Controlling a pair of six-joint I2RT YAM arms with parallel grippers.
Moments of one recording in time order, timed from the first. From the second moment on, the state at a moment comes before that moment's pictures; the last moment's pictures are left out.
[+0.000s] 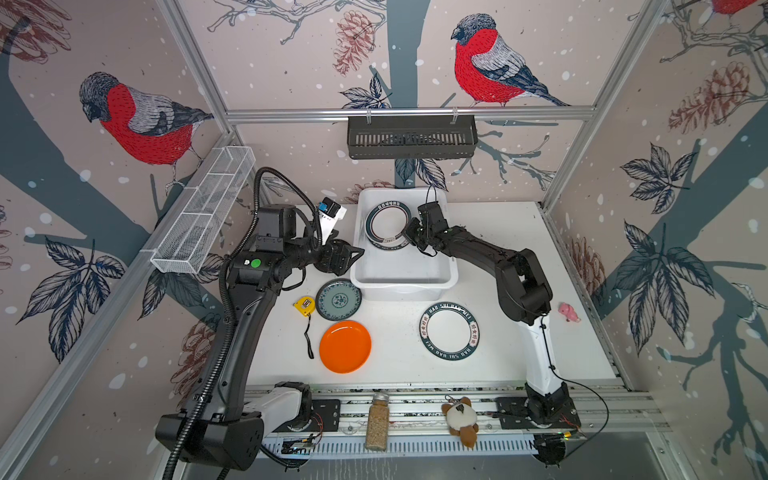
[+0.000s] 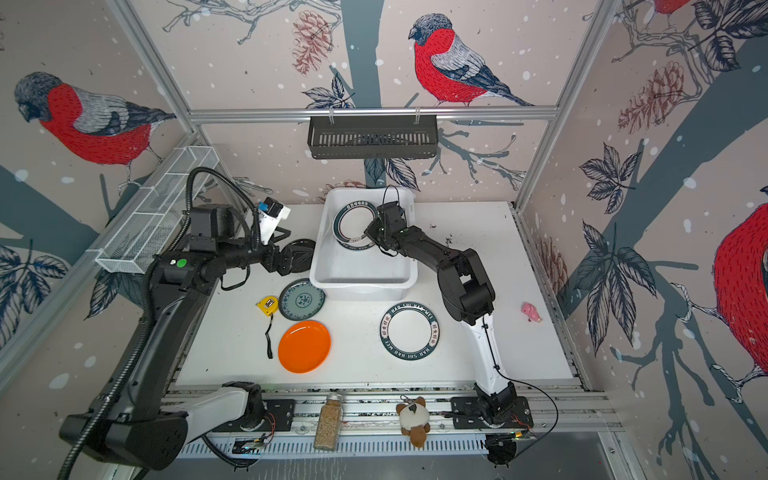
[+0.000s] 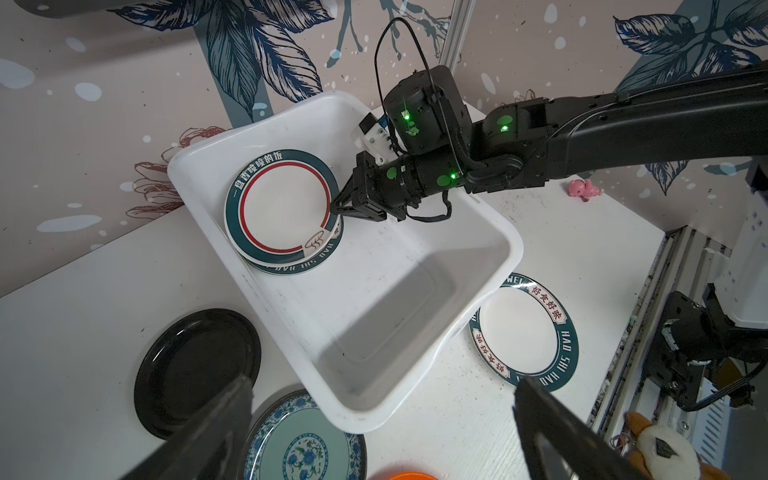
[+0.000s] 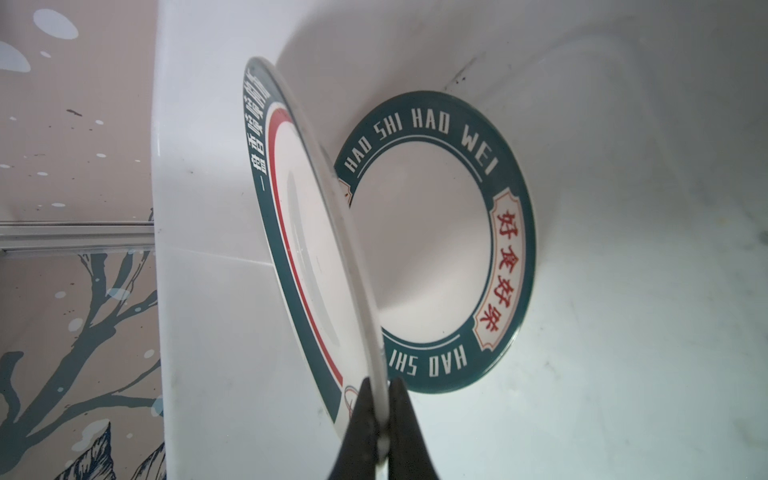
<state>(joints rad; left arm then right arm) -0.13 1.17 1.39 -0.85 0.62 0.29 0.55 2.24 1.77 -0.15 -0.18 1.10</state>
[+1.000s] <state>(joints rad) -0.13 1.18 1.39 -0.86 0.60 0.30 0.53 2.29 1.74 -0.12 -0.24 1.18</state>
